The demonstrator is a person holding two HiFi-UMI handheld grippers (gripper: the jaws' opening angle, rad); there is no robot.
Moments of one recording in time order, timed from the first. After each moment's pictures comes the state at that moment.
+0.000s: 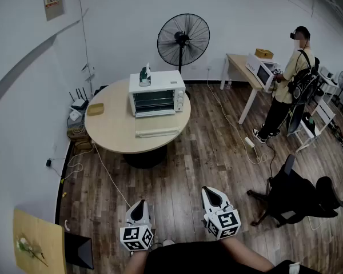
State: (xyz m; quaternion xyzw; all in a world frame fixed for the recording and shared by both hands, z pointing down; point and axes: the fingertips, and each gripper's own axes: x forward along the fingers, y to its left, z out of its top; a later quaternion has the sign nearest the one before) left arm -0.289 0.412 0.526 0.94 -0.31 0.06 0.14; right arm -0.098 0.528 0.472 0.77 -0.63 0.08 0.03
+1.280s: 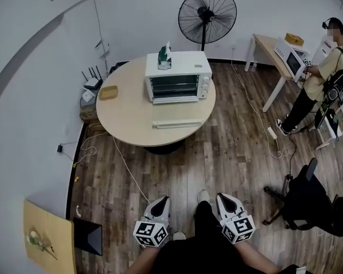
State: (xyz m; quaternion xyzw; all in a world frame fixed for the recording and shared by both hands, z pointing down) left arm -0.209 0.353 0.580 0.95 -0.23 0.09 0.20; right arm -0.054 0.459 0.559 0.73 -0.67 0.15 0.04
